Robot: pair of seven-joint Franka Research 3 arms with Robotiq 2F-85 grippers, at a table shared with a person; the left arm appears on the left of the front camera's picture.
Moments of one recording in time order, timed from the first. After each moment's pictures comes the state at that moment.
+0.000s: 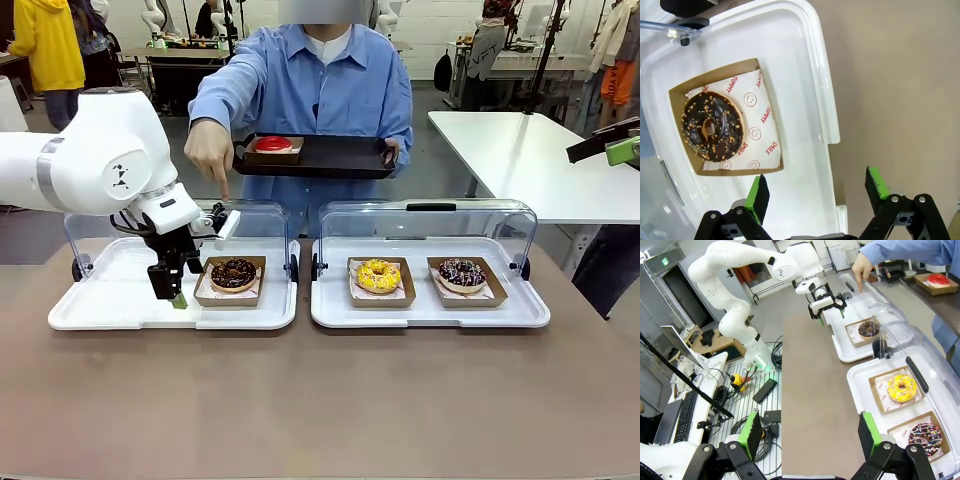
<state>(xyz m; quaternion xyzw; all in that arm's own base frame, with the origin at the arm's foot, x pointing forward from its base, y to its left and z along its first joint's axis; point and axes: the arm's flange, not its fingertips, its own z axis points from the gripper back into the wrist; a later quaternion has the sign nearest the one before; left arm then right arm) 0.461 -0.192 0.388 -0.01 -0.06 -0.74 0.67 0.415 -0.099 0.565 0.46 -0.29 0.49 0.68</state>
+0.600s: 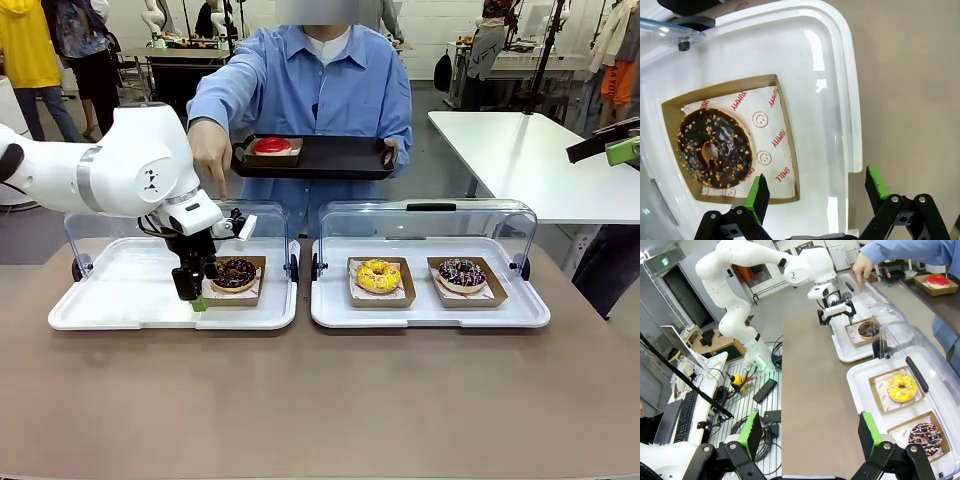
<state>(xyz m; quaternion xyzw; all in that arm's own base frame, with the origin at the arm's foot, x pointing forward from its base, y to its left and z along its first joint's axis) 0.493 -0.213 0.359 -0.04 -0.04 -0.72 0.69 0.415 -0.099 0.565 0.46 -0.29 0.49 0.68</state>
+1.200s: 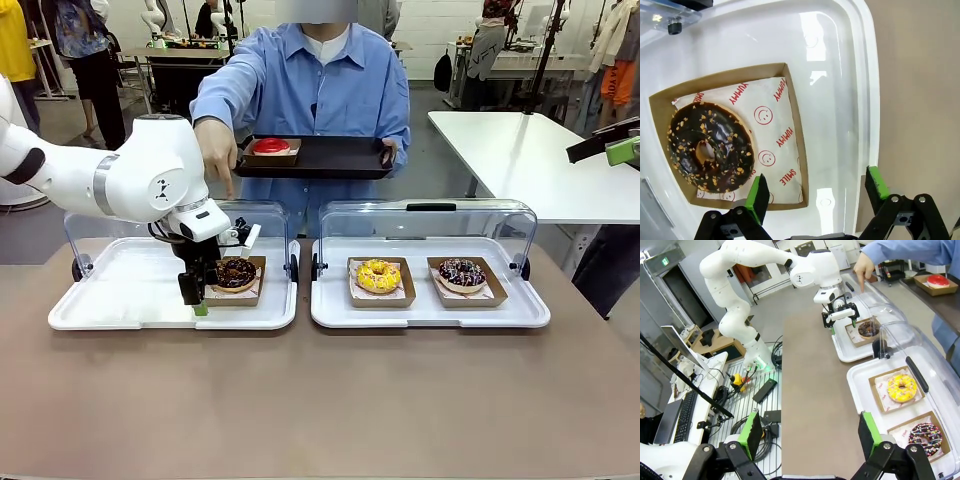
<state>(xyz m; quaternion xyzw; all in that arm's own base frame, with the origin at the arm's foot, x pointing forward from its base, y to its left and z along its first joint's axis) 0.505 -0.214 0.341 -0.02 -0.02 -0.71 0.70 0.415 -0.099 0.565 0.46 -0.29 0.49 0.68</state>
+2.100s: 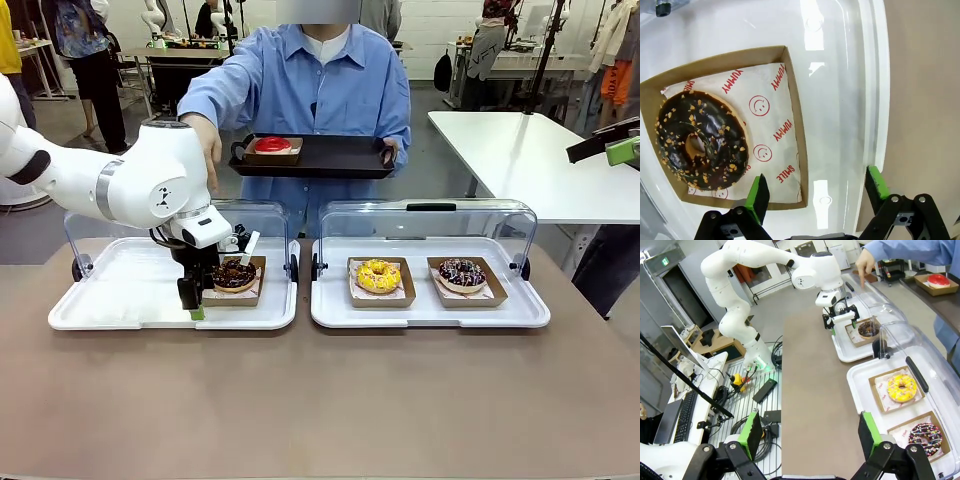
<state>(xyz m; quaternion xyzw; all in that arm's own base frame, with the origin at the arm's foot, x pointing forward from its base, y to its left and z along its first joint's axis) 0.506 -0.212 0.329 -0.01 0.00 -0.70 0.71 0.415 -0.099 0.565 0.46 -0.29 0.49 0.68</state>
